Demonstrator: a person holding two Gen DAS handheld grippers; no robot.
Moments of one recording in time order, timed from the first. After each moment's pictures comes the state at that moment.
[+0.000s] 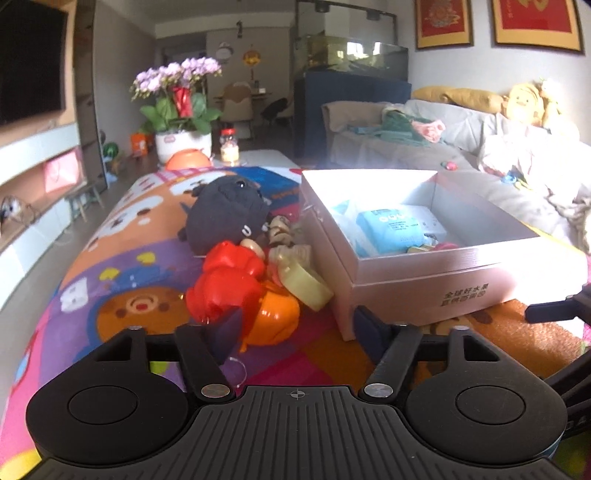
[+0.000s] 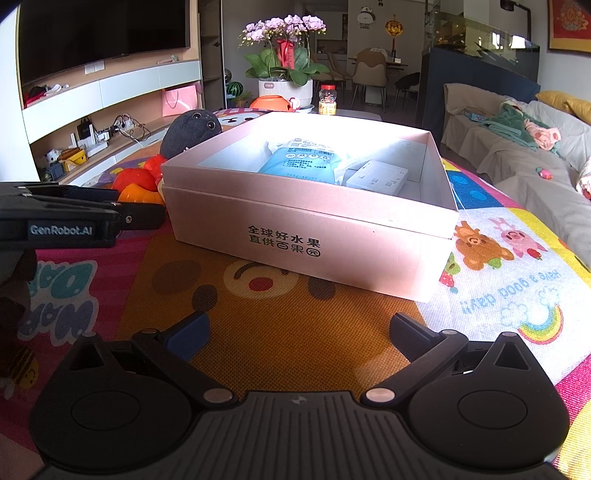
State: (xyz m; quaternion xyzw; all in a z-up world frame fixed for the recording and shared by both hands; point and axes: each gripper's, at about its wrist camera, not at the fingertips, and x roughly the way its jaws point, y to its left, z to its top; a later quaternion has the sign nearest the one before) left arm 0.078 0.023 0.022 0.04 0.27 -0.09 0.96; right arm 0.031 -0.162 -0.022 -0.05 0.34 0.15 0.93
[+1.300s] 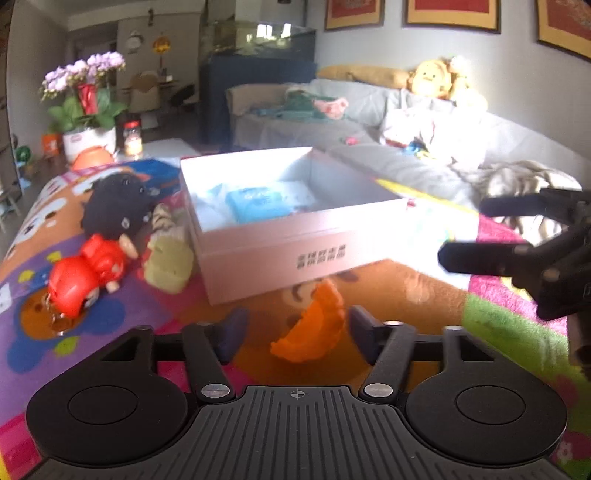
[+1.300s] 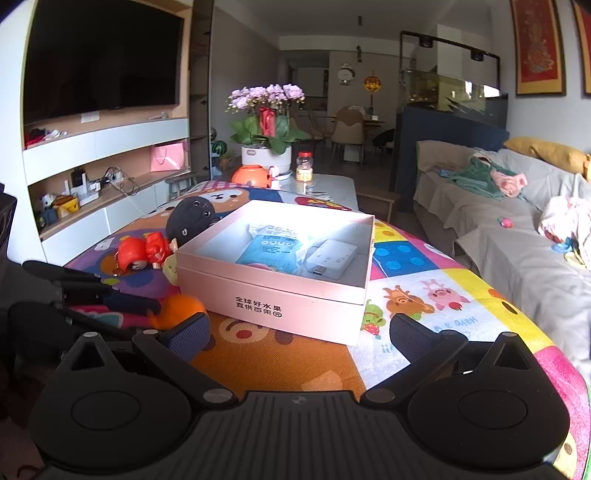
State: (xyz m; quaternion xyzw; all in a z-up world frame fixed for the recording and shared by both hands) left arm 0.035 -0.004 0.034 0.05 0.29 -0.24 0.92; right arm -0.028 -0.194 0.043 -0.04 0.24 0.12 0.96
